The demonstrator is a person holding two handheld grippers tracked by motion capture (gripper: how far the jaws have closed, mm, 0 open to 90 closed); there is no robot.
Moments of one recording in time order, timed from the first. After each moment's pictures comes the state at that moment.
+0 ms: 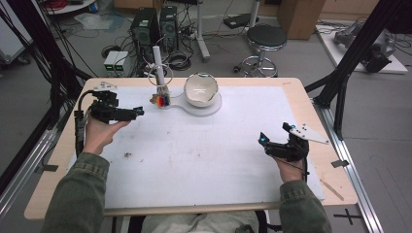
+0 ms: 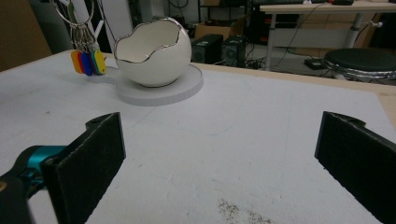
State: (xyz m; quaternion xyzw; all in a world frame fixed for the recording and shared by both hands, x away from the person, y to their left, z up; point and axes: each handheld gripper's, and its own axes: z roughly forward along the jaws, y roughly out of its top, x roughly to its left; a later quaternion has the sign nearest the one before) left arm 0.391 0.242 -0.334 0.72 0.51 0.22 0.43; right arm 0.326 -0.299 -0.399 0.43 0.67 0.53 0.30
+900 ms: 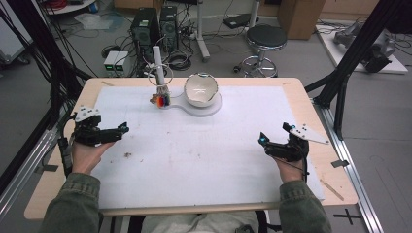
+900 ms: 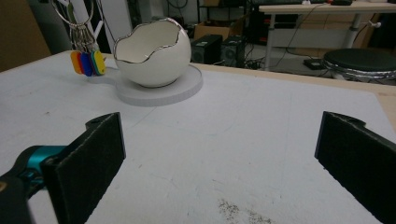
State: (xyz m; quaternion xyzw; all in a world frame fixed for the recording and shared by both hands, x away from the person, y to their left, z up) left arm 0.338 0.278 -0.374 0.67 0.52 0.30 0.44; right arm 0.325 -0.299 -0.399 0.43 0.67 0.53 0.30
